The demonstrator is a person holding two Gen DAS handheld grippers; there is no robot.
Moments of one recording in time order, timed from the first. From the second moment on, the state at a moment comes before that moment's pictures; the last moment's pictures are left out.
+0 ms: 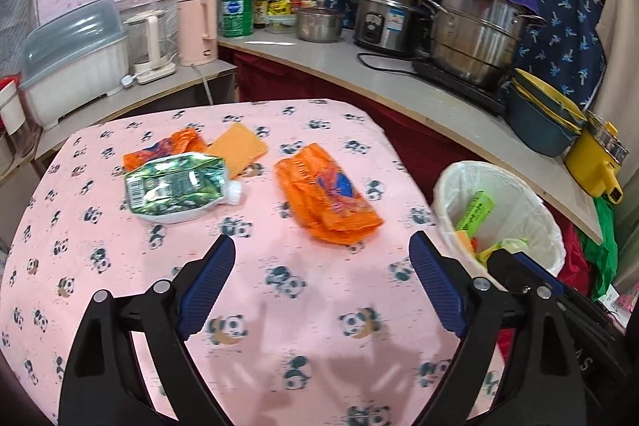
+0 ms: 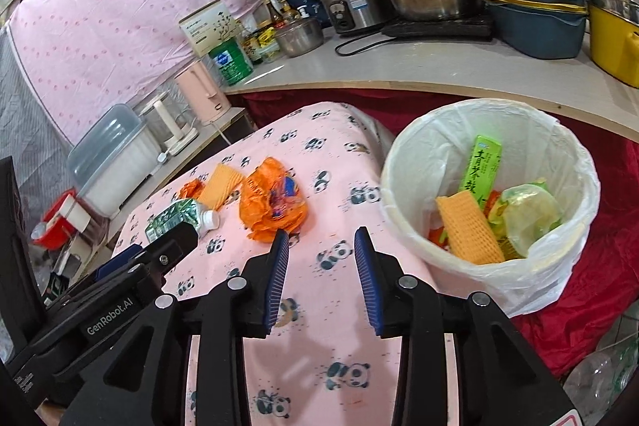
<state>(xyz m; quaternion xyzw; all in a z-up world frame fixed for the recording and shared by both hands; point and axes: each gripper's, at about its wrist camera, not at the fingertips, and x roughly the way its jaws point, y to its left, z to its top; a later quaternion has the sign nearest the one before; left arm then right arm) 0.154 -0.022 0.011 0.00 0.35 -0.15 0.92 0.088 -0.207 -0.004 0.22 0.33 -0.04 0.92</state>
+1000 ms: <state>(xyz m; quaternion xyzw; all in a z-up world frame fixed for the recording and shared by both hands) 0.266 0.123 -0.039 -0.01 0.38 -0.06 0.92 0.209 -0.125 -0.039 0.15 0.38 -0.01 0.91</state>
